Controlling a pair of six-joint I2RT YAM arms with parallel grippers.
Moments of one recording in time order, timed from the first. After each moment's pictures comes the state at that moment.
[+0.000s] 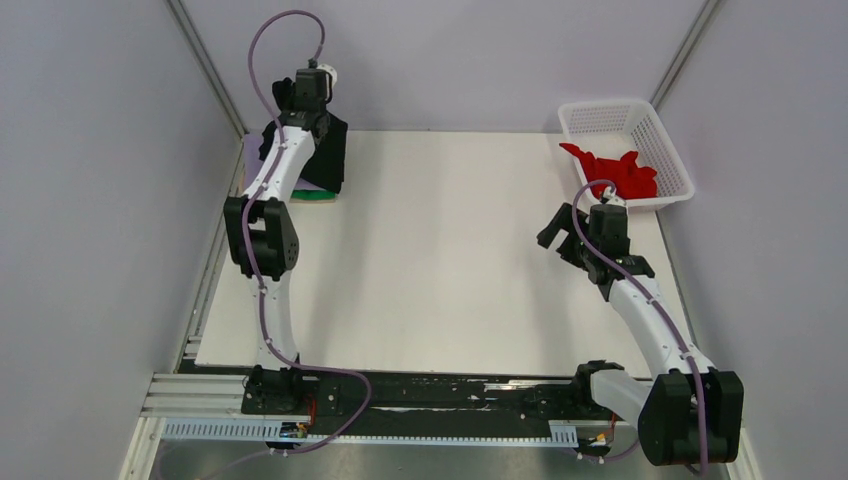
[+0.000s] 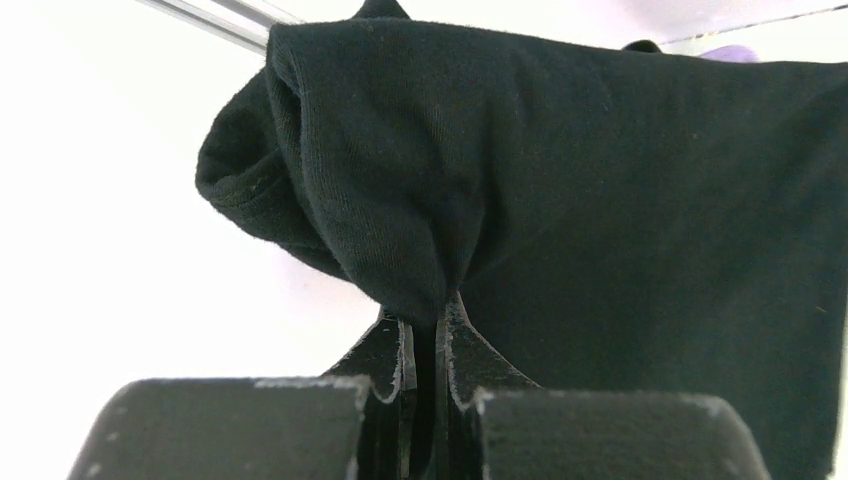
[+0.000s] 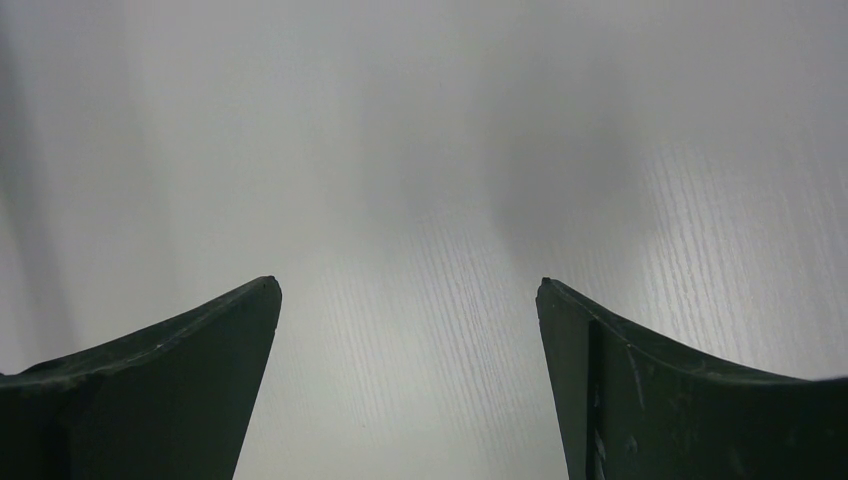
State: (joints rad) left arm -0.13 2.16 2.09 -0.42 -0.61 0.46; right arm 0.06 1.07 0.70 -0.32 -0.02 0.54
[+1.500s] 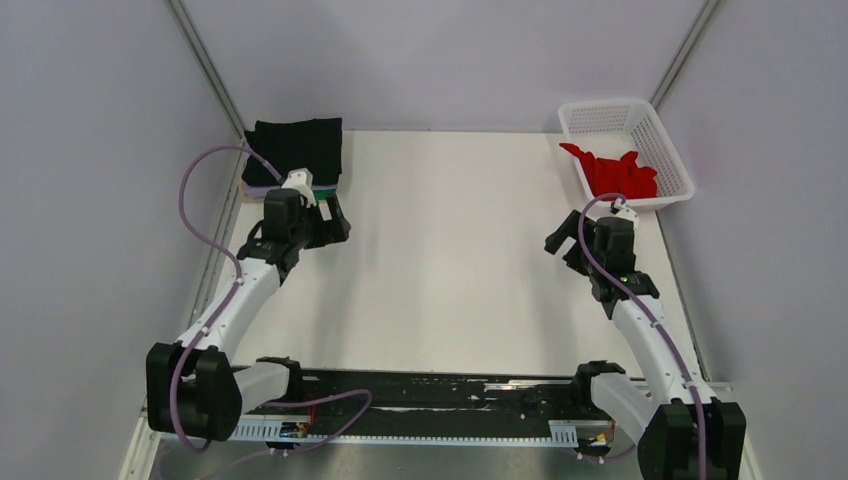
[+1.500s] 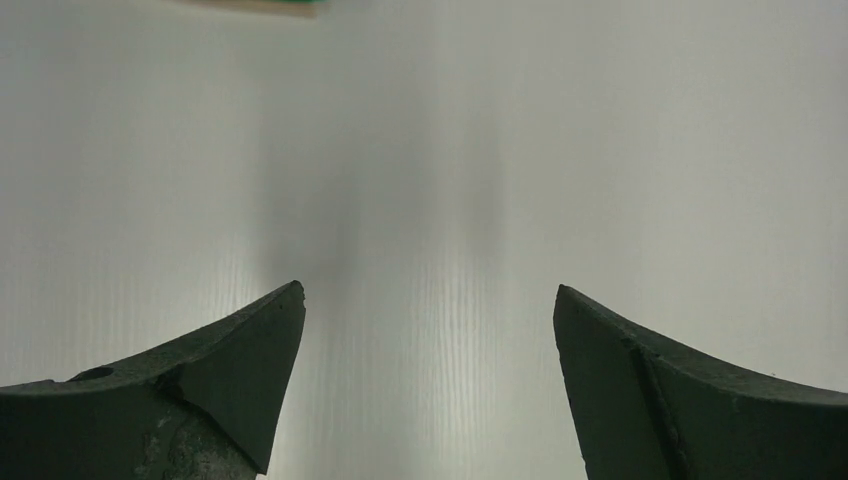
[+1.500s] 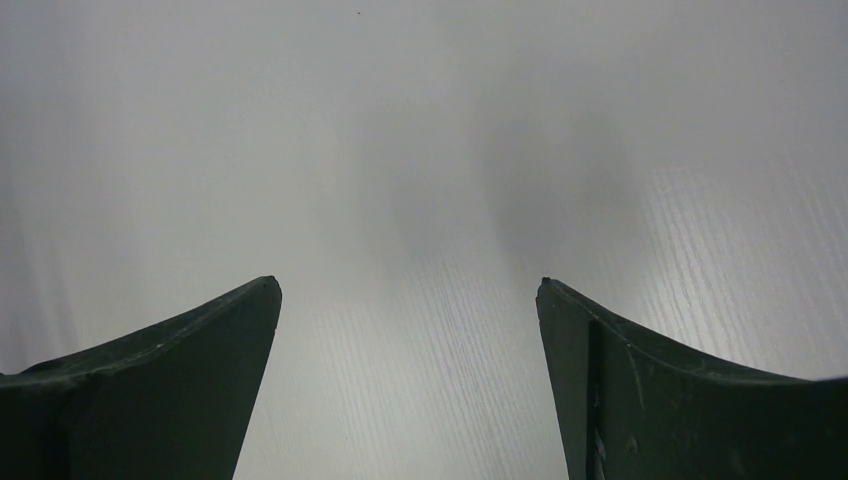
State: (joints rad) left arm -0.14 1.18 0.83 -0.24 0.06 -0.31; right arm 0.04 0.95 0.63 -0.29 0.04 0.56
